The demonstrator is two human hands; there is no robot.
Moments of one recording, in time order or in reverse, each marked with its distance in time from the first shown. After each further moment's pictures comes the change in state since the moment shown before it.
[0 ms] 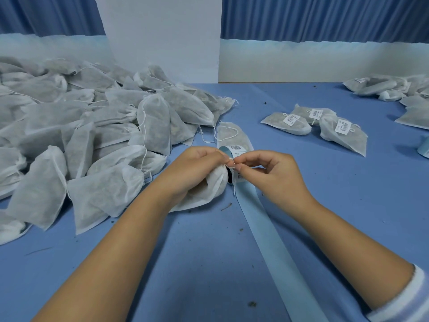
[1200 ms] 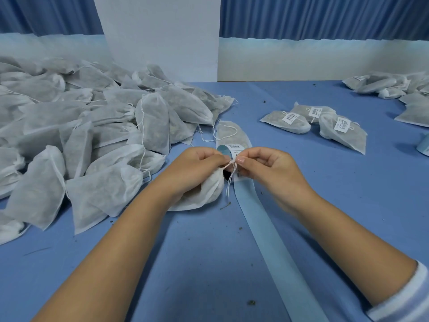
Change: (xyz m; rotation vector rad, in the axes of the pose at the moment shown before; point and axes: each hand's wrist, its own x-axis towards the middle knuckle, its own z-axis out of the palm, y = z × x) left_hand 0.009 -0.011 -0.003 0.069 0.012 0.009; right_hand 0.005 0.004 -0.003 0.227 -0.084 0.134
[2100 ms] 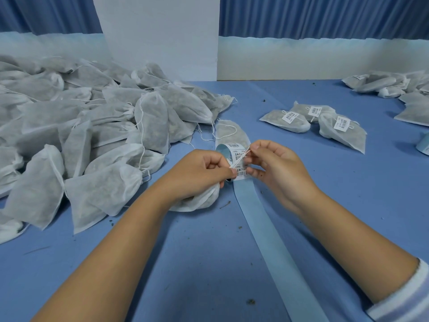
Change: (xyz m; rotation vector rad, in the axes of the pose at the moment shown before) left_hand -0.004 0.003 0.005 0.110 -0.079 0.080; right_hand 0.004 -0.006 -0.001 0.195 0.140 0.136
